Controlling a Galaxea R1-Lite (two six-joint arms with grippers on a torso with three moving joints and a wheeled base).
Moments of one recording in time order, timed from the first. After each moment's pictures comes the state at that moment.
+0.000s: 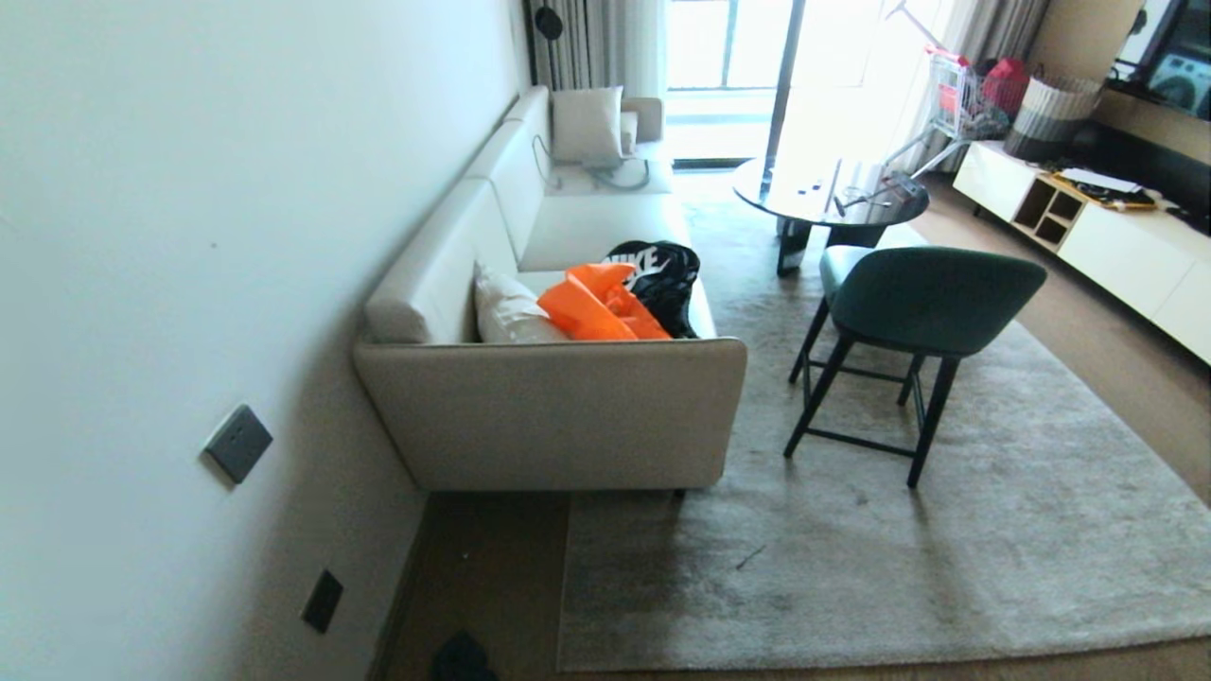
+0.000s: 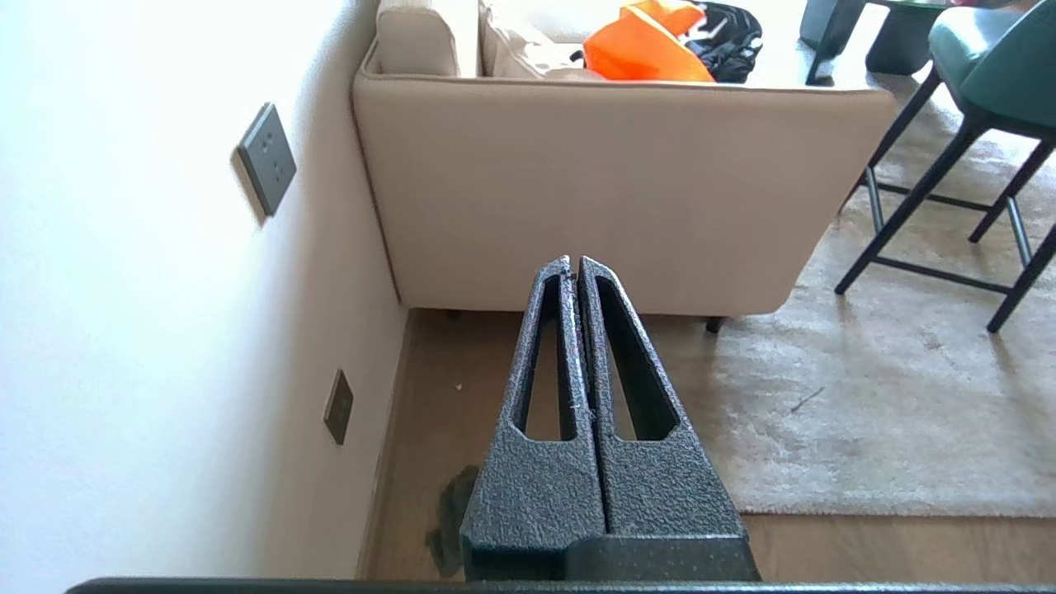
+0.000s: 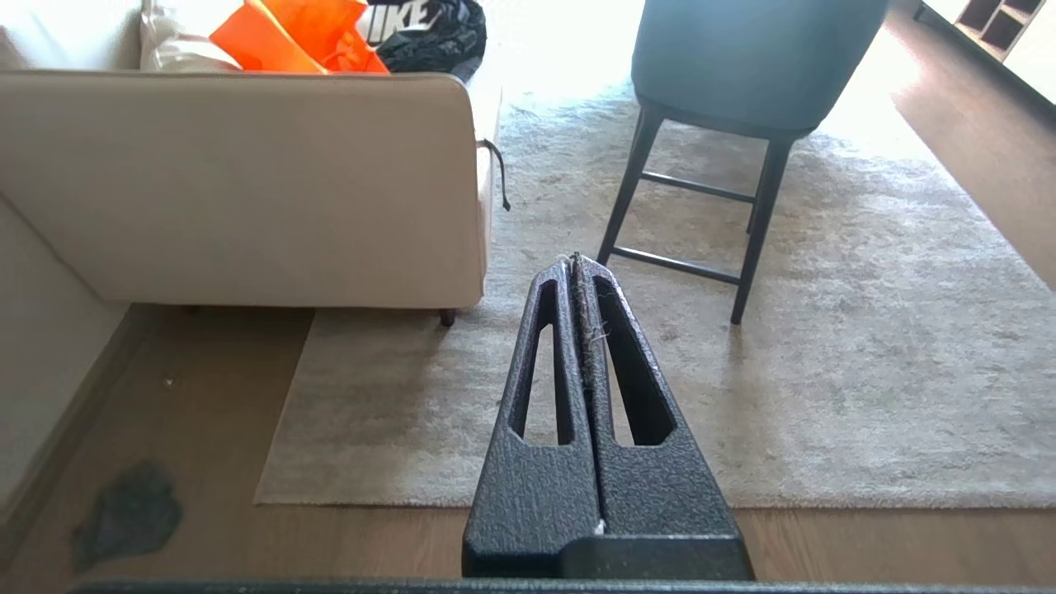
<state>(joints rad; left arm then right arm) 0.00 0.00 0.00 0.00 0.00 -0.05 0.00 0.00 0.00 0.00 -0.01 -0.04</state>
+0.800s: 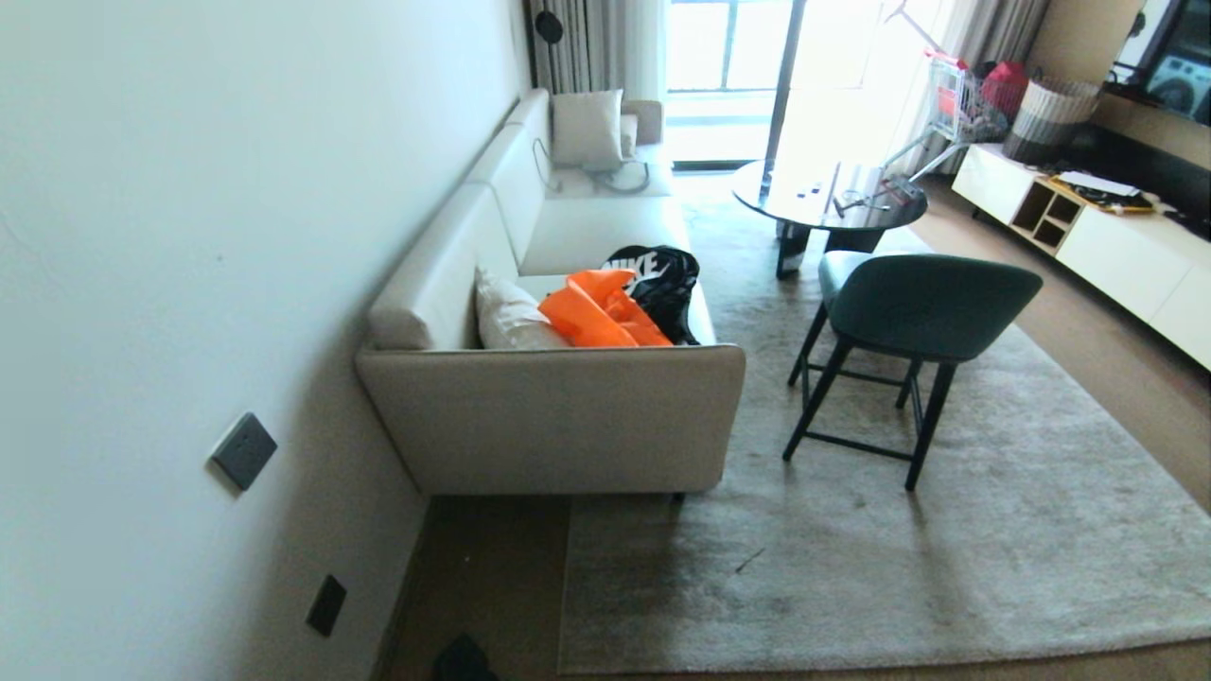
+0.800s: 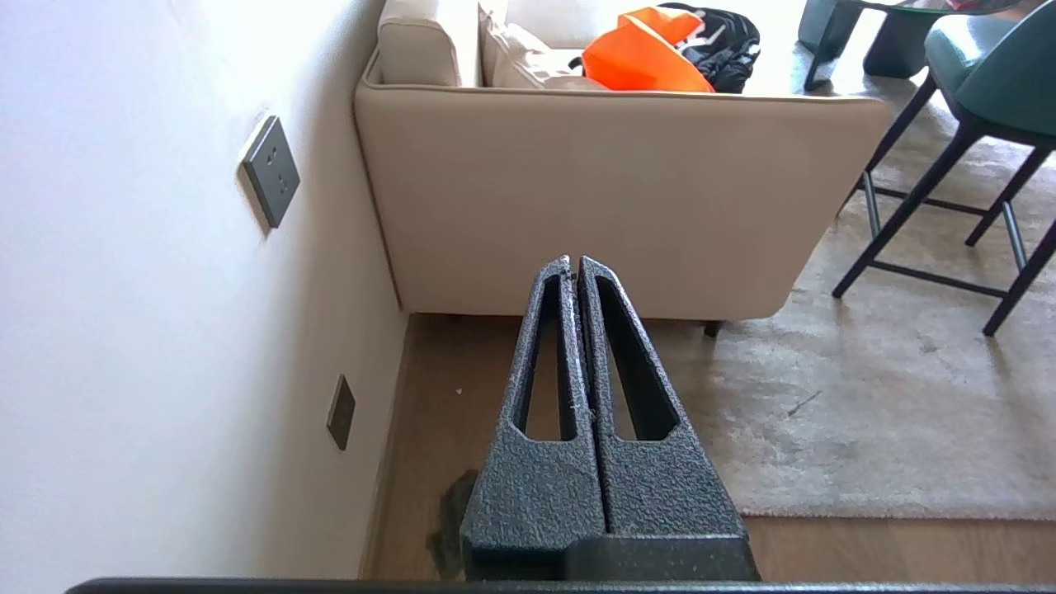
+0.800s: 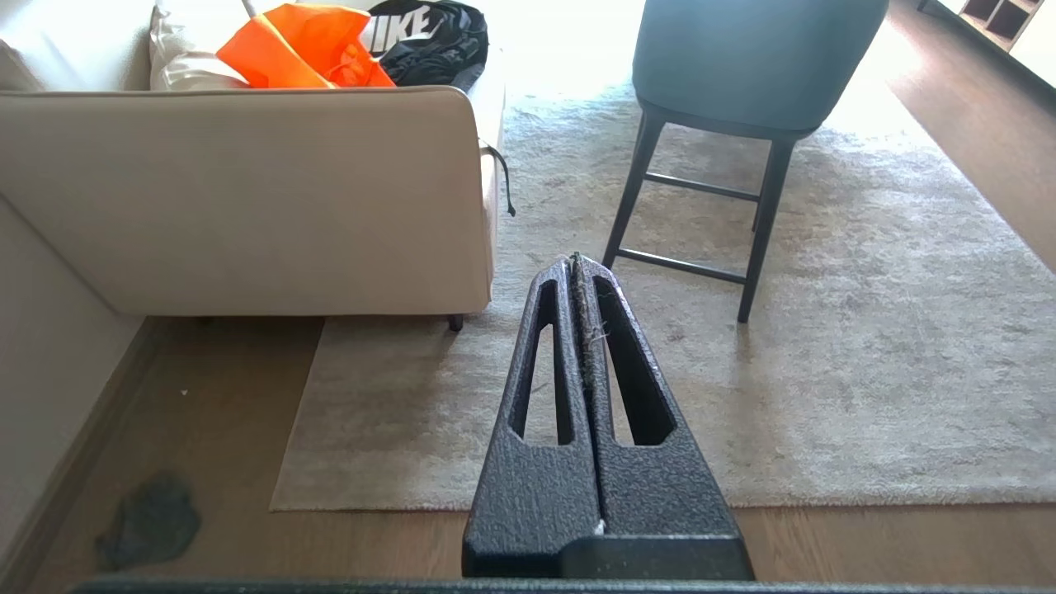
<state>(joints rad) 0.00 0.00 0.00 0.00 0.00 -0.05 0.00 0.00 0.00 0.00 -0.01 -0.02</state>
